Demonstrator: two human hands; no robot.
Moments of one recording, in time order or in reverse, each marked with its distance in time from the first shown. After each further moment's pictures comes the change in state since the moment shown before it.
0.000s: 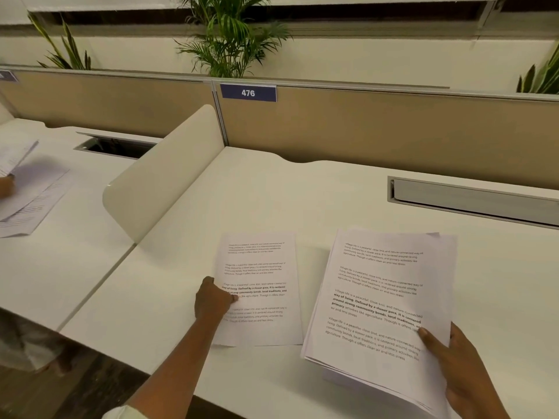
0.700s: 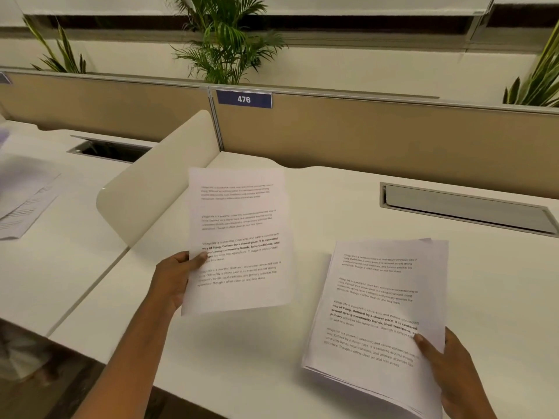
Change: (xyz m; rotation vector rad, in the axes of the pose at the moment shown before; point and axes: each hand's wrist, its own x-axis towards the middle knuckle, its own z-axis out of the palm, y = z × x) left_hand -0.011 0.028 -0.091 -0.876 -0.242 0.120; right_hand -0.005 -0.001 -0.005 -0.172 0.048 -0.023
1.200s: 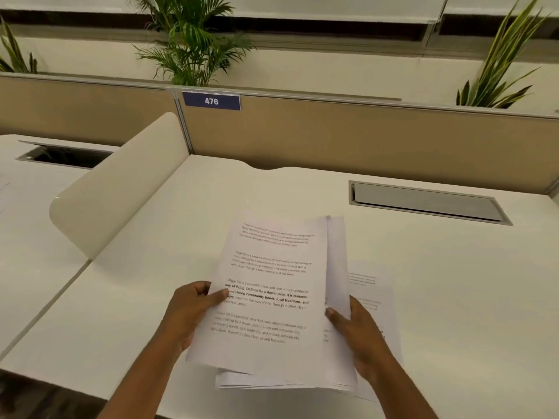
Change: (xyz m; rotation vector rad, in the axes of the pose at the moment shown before) left_hand -0.057 -0.030 0.055 0.207 -0.198 -0.088; right_hand -0.031 -0.041 0.076 0.072 -0.316 0.002
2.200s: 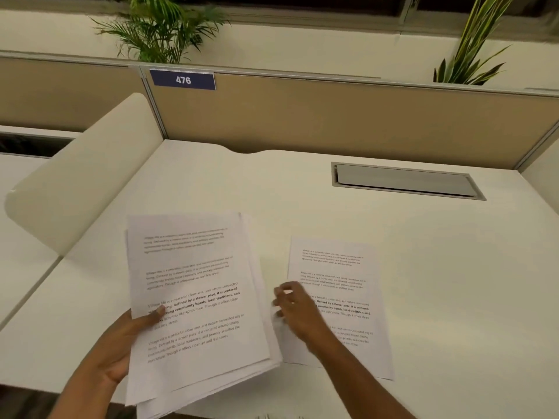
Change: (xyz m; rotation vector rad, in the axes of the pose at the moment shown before) left_hand 0.000 -0.046 -0.080 -0.351 -0.222 -0.223; right_hand 0.012 0.006 0.069 -0.301 -0.071 0.055
